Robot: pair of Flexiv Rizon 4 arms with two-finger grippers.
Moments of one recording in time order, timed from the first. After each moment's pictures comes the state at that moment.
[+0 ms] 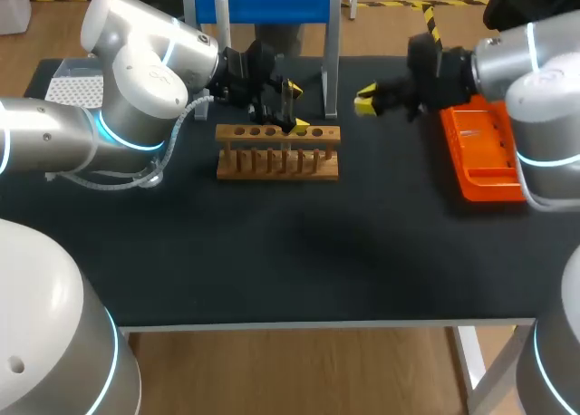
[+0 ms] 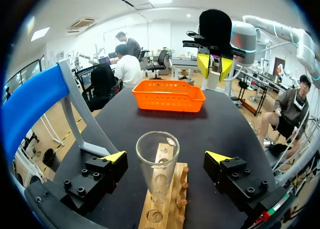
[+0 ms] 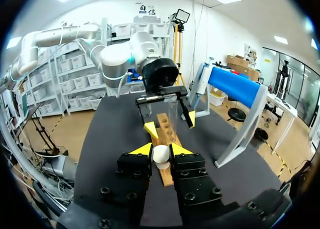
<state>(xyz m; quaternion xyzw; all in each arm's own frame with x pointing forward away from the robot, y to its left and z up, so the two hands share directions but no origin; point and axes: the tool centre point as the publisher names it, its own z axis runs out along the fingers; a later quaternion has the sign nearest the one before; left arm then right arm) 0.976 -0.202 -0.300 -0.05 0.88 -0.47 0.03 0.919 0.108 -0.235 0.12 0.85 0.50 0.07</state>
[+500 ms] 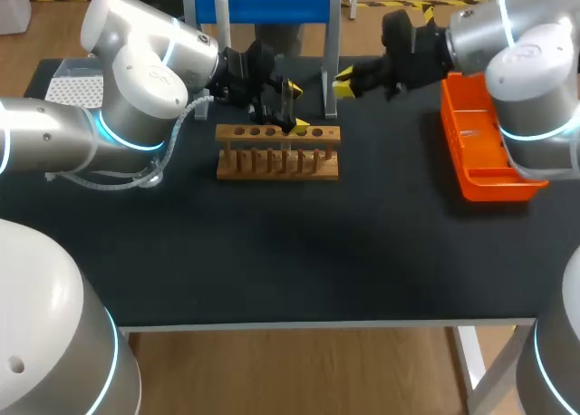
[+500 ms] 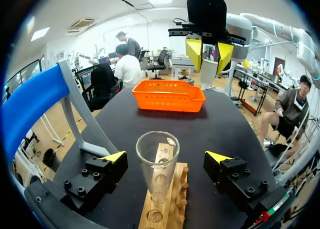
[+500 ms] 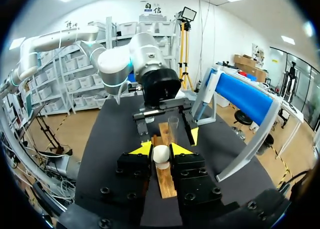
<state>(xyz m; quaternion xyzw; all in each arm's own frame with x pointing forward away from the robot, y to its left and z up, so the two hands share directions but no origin) 0.976 -0.202 -0.300 -0.05 0.88 -0.47 0.03 0.937 0.146 -0.216 0.09 0.86 0.50 0.04</state>
